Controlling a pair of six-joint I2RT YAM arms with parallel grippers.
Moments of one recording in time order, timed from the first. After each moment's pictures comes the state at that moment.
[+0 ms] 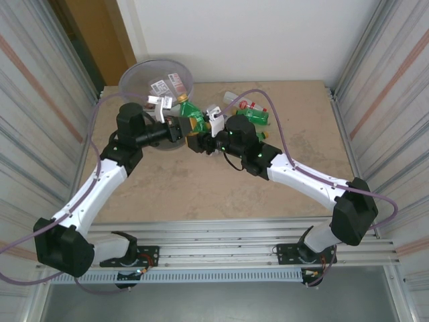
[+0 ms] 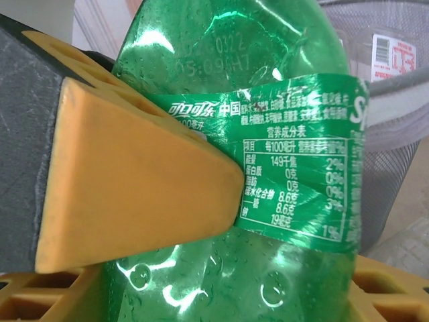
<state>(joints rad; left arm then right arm) -0.35 1.23 1.09 -0.07 0.67 -0.52 0.83 1.48 1.18 0.11 -0.14 0.21</state>
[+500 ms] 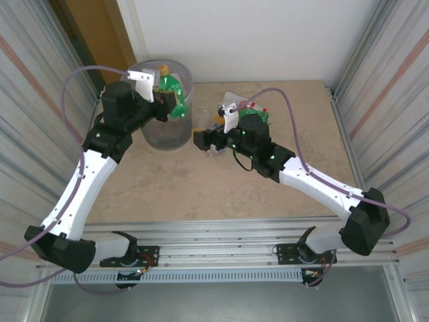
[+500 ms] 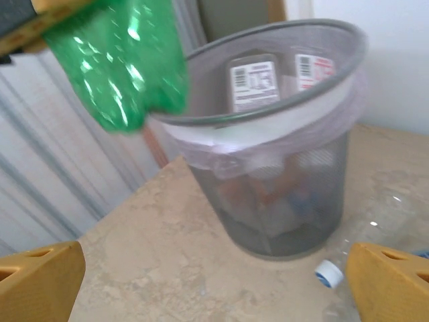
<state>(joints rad) -0.35 1.28 1.48 -0.41 0.12 -0.11 0.78 1.36 1.13 0.05 -0.04 0.32</state>
